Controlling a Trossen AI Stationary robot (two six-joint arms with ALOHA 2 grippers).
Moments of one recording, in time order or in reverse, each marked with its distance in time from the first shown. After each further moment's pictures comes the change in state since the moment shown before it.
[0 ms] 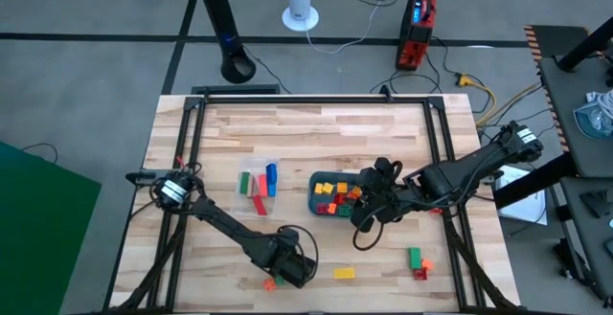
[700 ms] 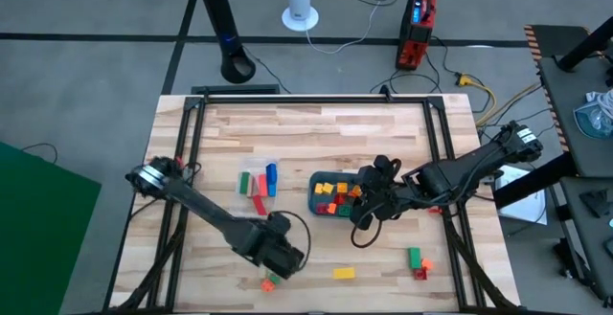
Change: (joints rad) left arm 0.006 -0.232 0.051 -0.275 -0.079 0.179; right arm -0.018 0.000 -0.003 0.001 0.002 -0.021
